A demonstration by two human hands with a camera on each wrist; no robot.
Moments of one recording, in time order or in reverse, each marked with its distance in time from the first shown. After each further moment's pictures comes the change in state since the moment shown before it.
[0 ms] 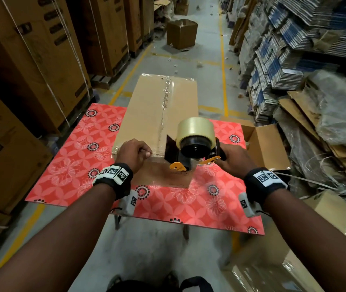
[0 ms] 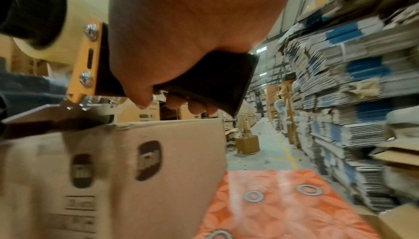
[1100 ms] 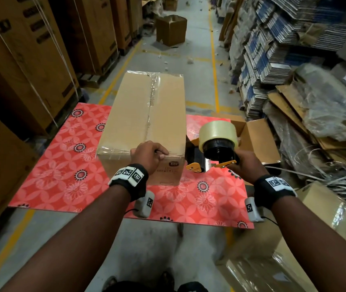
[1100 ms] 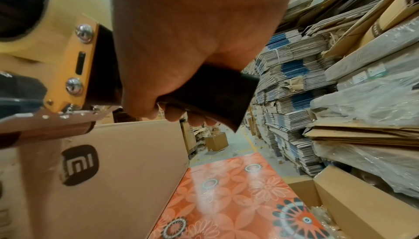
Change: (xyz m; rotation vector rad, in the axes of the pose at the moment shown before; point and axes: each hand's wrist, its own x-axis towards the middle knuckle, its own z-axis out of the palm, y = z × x) left_hand 0.002 0.068 0.052 -0.060 -0.062 -0.060; right_hand -0.051 0.057 -0.013 0.169 0.032 0.195
